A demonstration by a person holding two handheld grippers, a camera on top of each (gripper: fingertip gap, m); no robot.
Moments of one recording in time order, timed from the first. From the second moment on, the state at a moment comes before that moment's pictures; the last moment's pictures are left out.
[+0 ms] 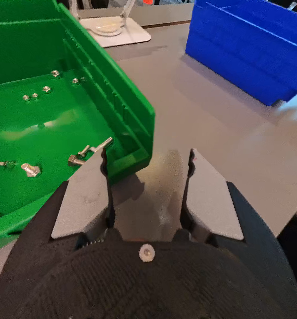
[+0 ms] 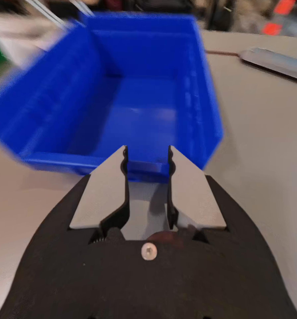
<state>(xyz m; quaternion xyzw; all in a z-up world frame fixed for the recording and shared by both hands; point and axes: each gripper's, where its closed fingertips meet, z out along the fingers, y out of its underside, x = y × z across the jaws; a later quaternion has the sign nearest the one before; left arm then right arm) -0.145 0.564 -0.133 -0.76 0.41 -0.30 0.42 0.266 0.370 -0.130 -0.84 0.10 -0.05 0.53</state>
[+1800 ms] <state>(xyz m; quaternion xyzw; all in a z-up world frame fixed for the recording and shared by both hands) -0.133 0.593 -0.075 -0.70 0.32 -0.08 0.63 0.112 0.440 -0.036 -0.76 -0.02 -0.15 0.64</state>
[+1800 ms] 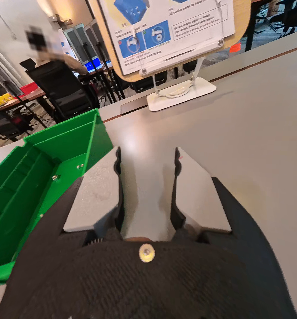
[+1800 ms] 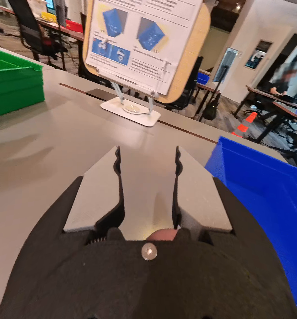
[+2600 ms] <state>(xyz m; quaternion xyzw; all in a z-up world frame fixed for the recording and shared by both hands) -0.043 0.682 -0.096 -0.70 0.32 -0.17 0.62 0.074 0.583 -0.109 -0.78 -0.12 -0.15 0.60</state>
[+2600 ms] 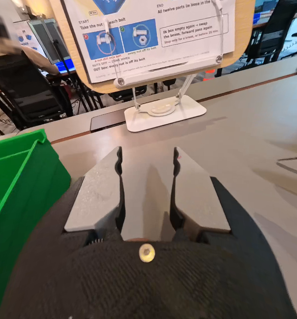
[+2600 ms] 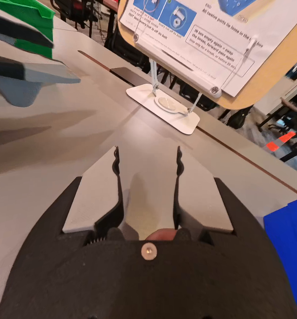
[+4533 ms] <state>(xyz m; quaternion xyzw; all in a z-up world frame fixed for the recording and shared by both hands) -0.332 0.696 -0.175 -0.92 0.36 -0.05 0.14 0.028 0.557 -0.088 -0.75 -0.15 -0.09 0.64</state>
